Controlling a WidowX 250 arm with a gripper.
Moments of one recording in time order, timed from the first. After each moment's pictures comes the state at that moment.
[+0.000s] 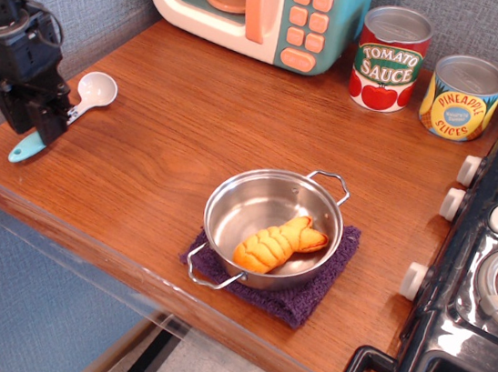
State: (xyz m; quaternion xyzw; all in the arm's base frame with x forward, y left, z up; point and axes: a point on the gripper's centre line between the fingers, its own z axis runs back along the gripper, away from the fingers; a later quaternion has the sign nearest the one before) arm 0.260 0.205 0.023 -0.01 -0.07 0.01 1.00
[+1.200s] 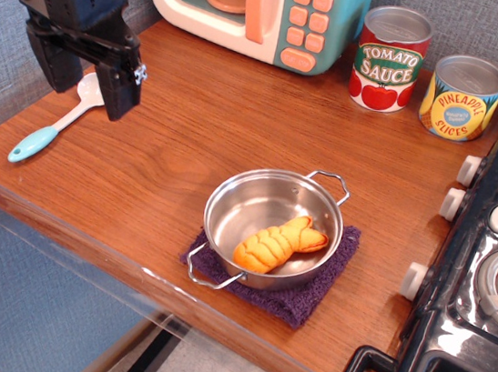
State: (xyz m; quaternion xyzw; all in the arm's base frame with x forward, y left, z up) arm 0.255 0.114 0.103 0.00 -0.08 -0.02 1.00
